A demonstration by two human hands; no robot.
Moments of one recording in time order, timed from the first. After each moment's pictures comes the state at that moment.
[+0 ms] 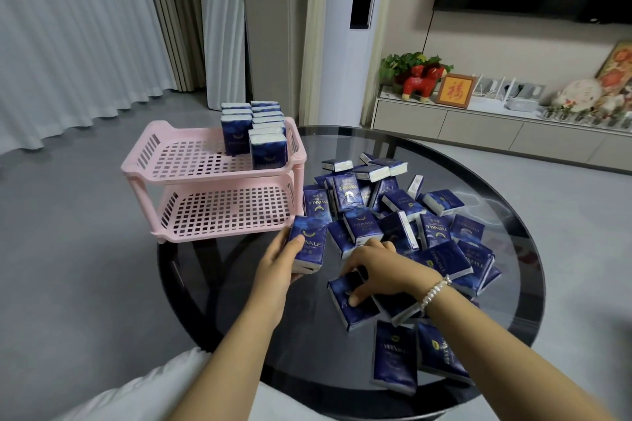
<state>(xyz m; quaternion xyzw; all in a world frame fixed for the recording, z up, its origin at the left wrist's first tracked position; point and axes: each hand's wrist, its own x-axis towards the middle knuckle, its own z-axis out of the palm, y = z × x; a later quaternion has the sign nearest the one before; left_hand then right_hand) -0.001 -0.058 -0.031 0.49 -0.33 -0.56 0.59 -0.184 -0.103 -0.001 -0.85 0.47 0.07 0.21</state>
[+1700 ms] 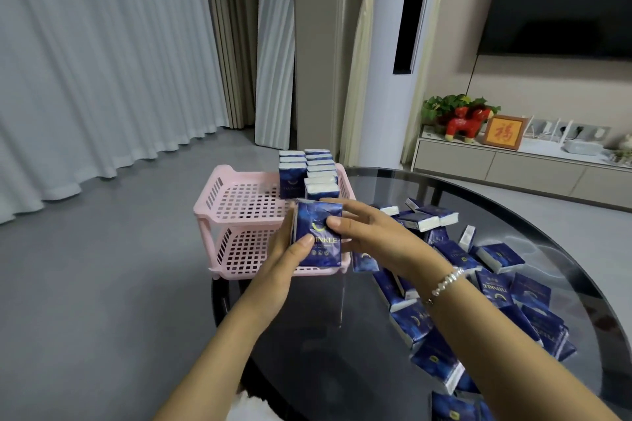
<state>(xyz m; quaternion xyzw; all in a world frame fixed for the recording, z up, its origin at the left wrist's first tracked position) 0.073 -0.053 0.050 0.42 -0.53 -0.44 0.59 -0.093 -0.123 0.101 -0.66 0.29 -0.29 0.62</state>
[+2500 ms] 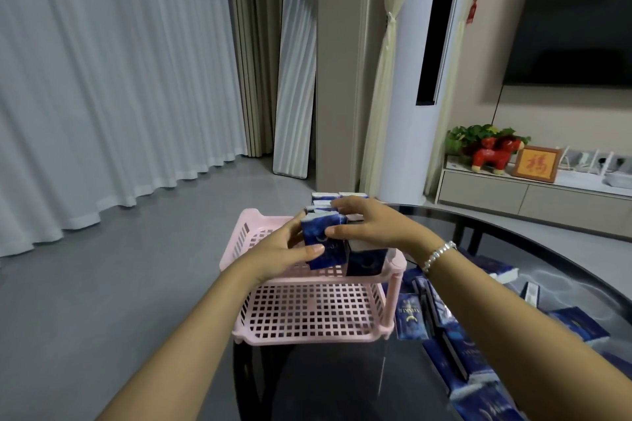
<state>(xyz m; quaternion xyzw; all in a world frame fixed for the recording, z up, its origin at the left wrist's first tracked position) 0.175 -0.157 0.100 0.55 -0.61 -0.41 0.39 -0.015 -0.227 0.144 -0.85 0.40 -0.18 0.29</state>
